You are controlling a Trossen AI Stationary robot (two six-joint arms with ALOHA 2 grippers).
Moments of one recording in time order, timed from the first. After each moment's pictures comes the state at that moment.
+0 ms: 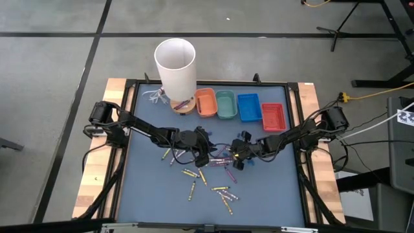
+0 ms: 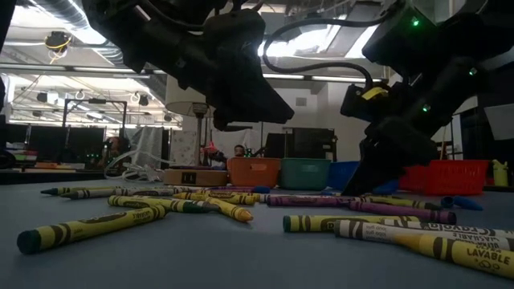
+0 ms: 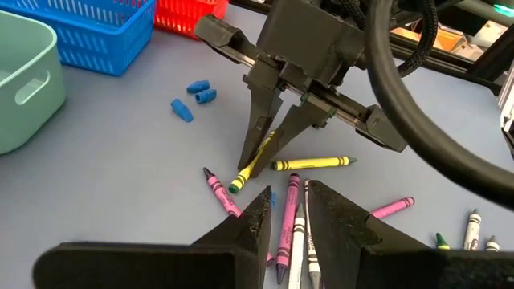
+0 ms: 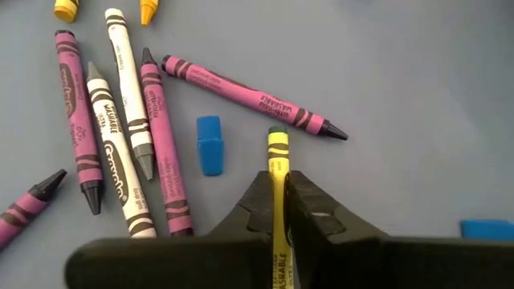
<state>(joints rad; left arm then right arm) -0.11 1.76 0.84 0.46 -0.17 -0.38 0.24 1.65 0.61 0.11 0.31 0.41</state>
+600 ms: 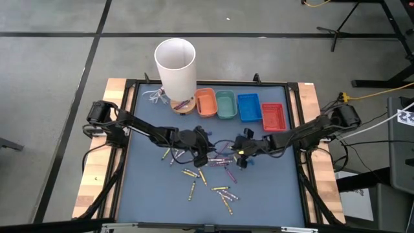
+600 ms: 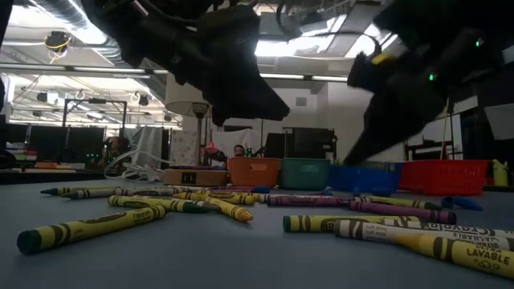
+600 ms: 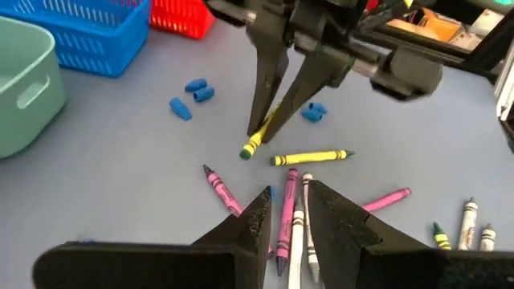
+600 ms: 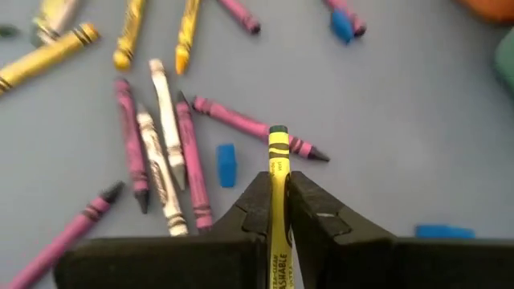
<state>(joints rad) -0.11 1.72 0.84 0.39 -0.16 -0.35 0.24 1.46 0.61 0.01 0.29 0.38</state>
